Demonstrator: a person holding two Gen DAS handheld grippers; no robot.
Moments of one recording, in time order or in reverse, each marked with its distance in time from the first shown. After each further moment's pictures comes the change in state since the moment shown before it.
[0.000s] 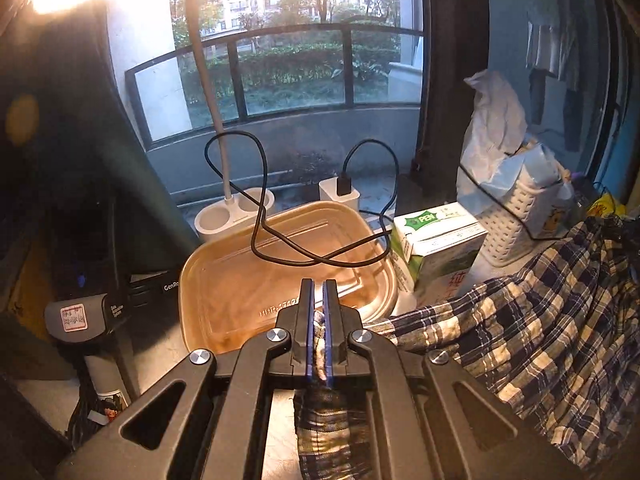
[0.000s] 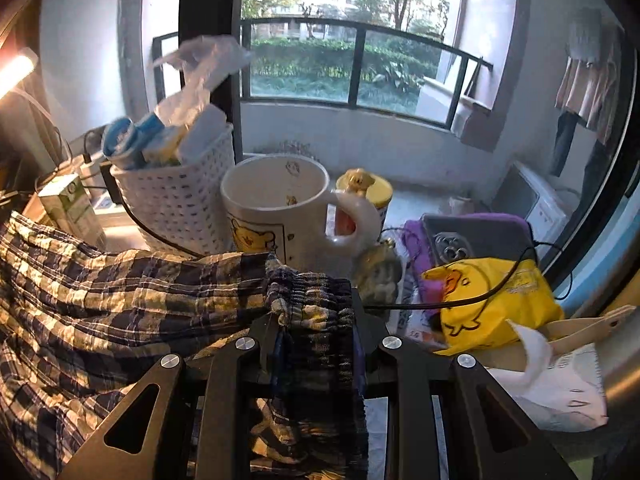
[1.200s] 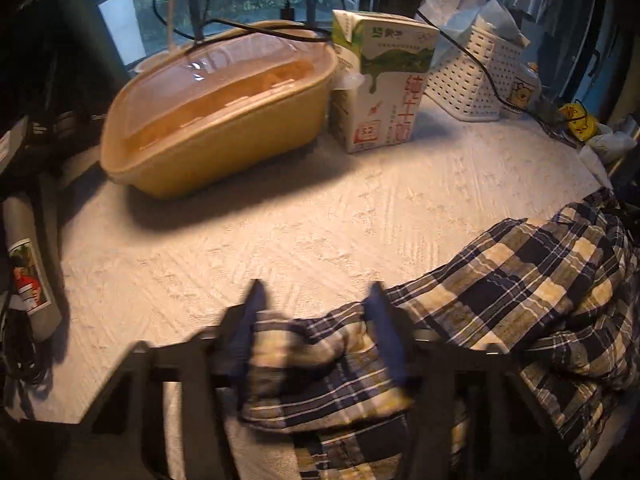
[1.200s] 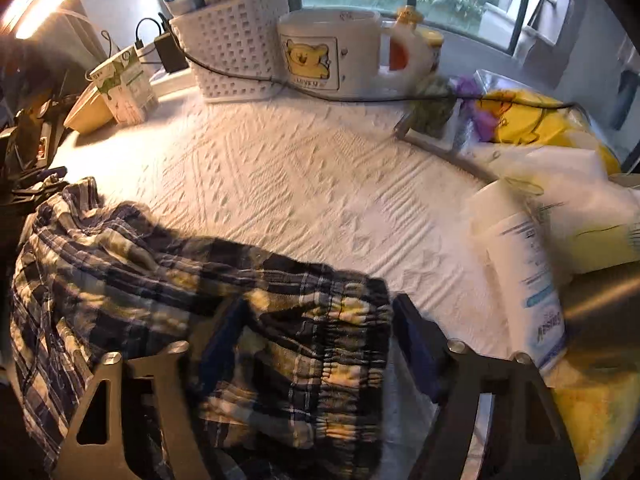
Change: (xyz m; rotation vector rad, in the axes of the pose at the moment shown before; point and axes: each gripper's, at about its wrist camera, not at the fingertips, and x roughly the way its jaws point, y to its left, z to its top) left arm 0.009 -0.026 -0.103 0.016 0.284 -0.149; right arm -0.009 -0.002 -0.088 -0.074 0.315 0.222
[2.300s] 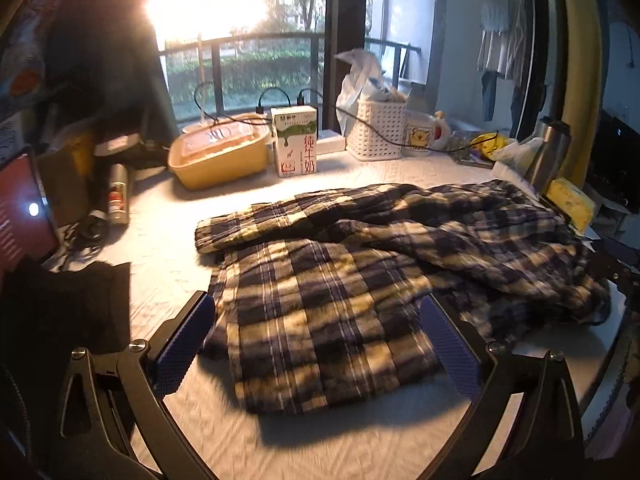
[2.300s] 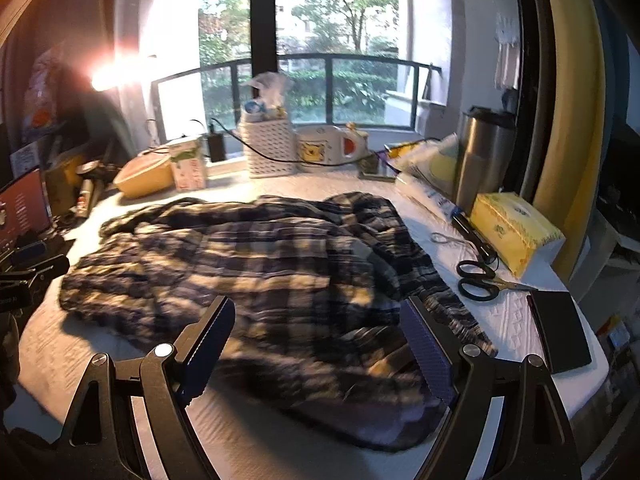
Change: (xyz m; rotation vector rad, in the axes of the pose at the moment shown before) left arm -0.123 -0.088 -0.116 -0.029 -0.323 0.045; right arm -0.149 0.151 -0.188 0.229 -0.462 -0.244
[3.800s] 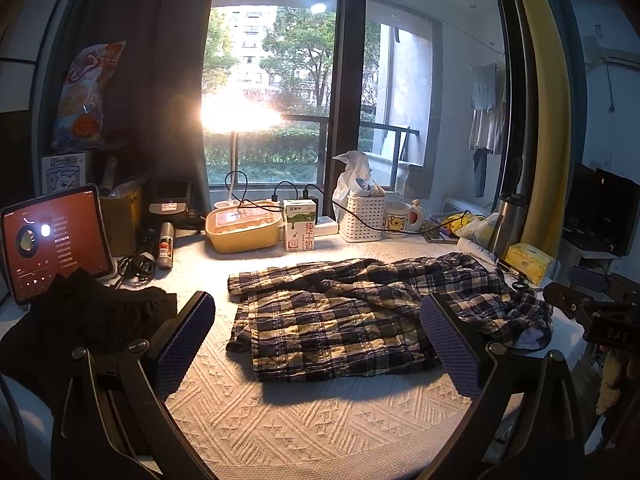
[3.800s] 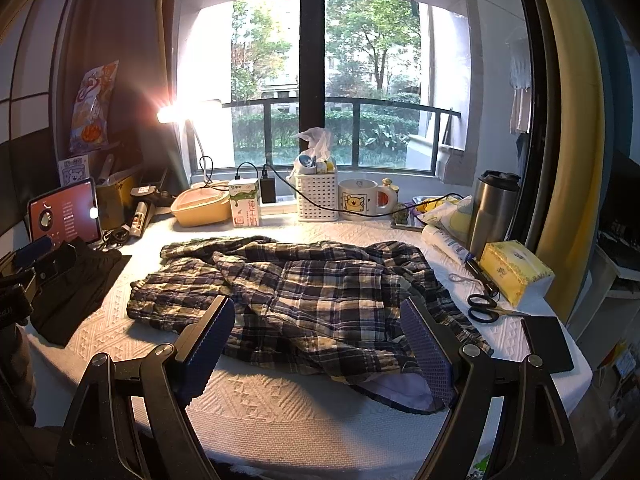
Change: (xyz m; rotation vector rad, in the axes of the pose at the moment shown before) left arm -0.145 -0.014 -0.035 -0.052 -0.327 0.007; right arm -0.098 0.054 -0.006 -0.059 -0.163 0.072
